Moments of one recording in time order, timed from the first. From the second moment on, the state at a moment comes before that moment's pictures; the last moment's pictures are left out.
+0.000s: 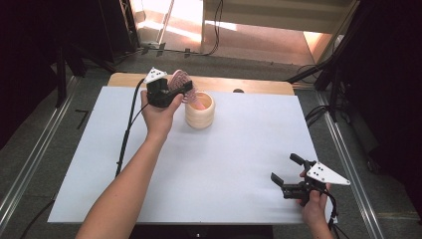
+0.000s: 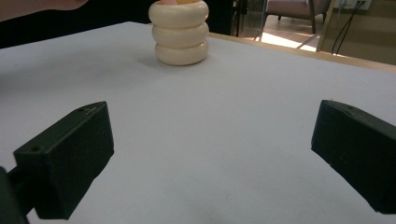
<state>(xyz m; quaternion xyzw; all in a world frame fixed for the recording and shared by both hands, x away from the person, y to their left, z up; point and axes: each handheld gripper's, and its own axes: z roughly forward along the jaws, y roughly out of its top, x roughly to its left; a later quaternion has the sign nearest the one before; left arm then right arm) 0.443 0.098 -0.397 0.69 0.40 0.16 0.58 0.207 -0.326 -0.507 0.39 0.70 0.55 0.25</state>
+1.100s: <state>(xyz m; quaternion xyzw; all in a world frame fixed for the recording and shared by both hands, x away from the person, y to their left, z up) 0.451 0.093 -0.425 0.69 0.42 0.17 0.56 0.208 -0.326 -0.508 0.39 0.70 0.55 0.25</state>
